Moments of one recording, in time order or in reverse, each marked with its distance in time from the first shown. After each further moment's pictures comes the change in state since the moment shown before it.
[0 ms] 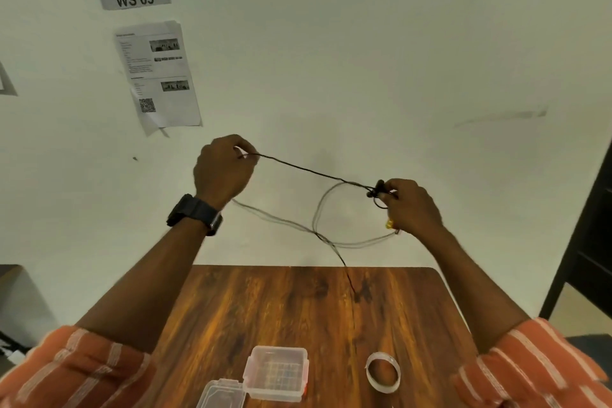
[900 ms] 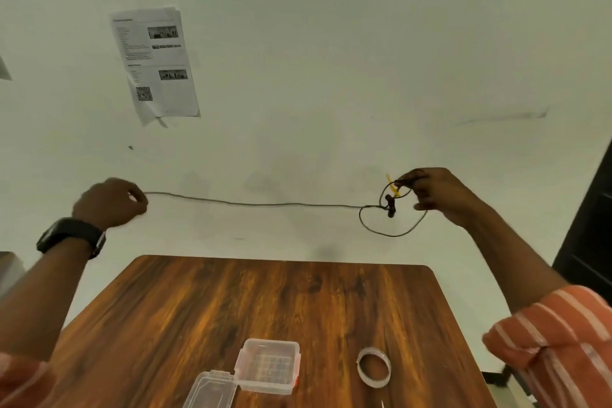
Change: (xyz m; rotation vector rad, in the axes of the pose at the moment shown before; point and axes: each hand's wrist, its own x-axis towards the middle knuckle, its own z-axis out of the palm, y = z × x) left_hand 0.013 -0.179 -0.095 0.565 -0.342 -0.296; right_hand 0.037 0.037 -0.052 0.459 -0.243 0.029
